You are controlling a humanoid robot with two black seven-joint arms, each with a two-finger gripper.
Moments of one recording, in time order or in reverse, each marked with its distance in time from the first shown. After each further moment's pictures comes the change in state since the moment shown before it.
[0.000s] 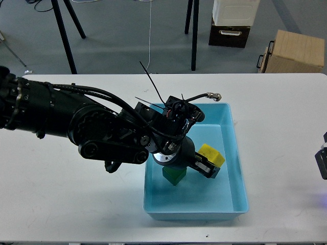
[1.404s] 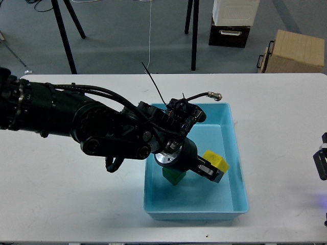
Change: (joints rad) left arm 0.026 0.000 -0.026 0.038 -0.032 -0.090 -0.054; right arm -0.001 0.011 -0.008 0.000 0.006 0.000 0.004
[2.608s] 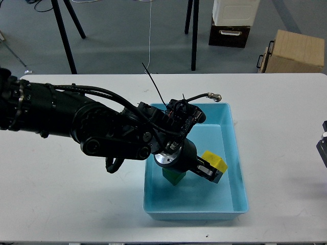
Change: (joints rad) left arm 0.003 0.000 -0.005 0.000 0.000 -0.003 0.017; right arm 0.098 -0.142 -0.002 -0.075 -0.019 0.000 -0.049
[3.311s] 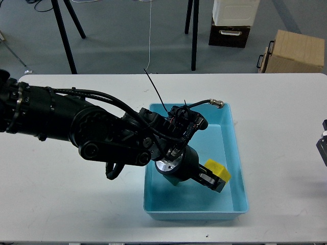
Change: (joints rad) left arm 0.007 0.002 -0.013 -0.031 -0.004 -0.001 0.000; right arm 0.008 0.002 0.001 -0.010 0.000 0.000 0.000
